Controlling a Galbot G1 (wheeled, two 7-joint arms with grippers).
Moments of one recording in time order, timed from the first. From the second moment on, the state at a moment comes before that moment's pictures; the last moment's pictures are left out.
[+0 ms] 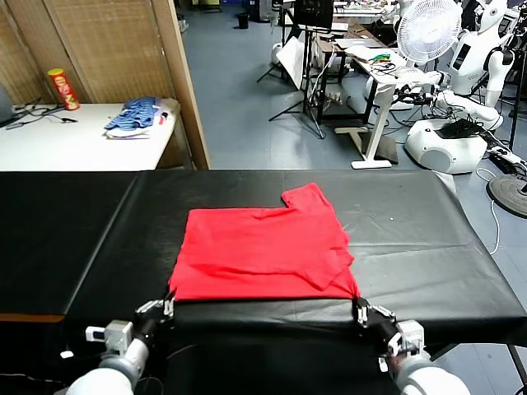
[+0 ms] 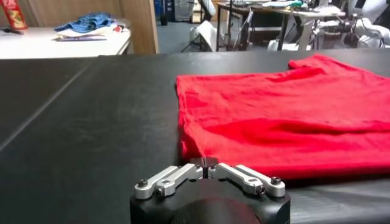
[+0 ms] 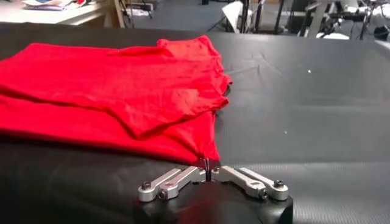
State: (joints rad) left arm 1.66 -1.10 -0.53 -2.18 -0.45 0.43 -0.19; right arm -1.70 1.17 0.55 2.27 0.36 -0.61 0.11
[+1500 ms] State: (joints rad) left arm 0.65 -1.12 -0.25 -1.41 -0.71 0.74 -0.16; right arm -0.44 1.31 0.14 1.11 0.46 -0.63 0.07
